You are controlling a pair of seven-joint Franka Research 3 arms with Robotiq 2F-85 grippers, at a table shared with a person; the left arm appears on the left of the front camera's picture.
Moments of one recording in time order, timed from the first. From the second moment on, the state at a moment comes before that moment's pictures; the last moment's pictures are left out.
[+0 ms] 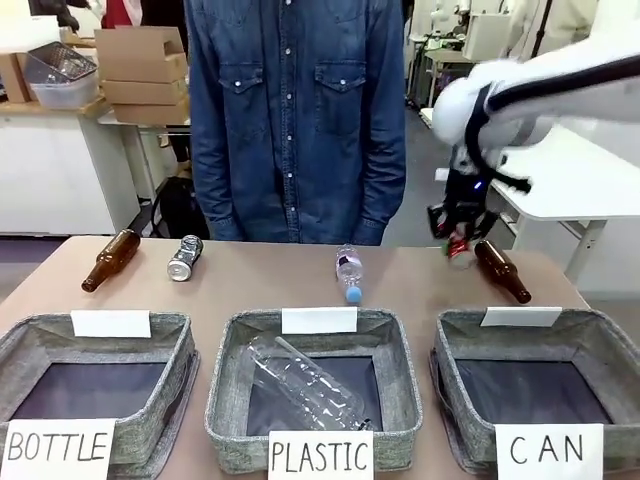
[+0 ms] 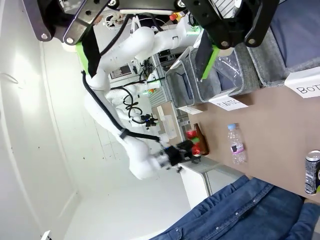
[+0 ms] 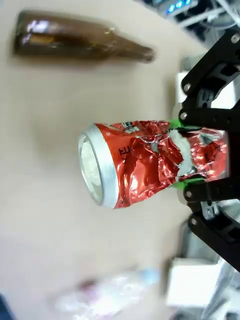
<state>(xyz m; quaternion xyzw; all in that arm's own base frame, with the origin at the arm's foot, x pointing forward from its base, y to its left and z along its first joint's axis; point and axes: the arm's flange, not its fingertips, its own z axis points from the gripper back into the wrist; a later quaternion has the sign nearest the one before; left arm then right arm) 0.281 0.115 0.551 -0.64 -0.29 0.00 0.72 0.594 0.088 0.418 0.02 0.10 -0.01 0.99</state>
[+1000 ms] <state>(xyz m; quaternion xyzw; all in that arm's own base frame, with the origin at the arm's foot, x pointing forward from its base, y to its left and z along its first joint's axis) 0.281 0.115 0.551 -0.64 -0.29 0.00 0.72 0.347 0.034 0.500 0.06 0.10 0.47 0.87</state>
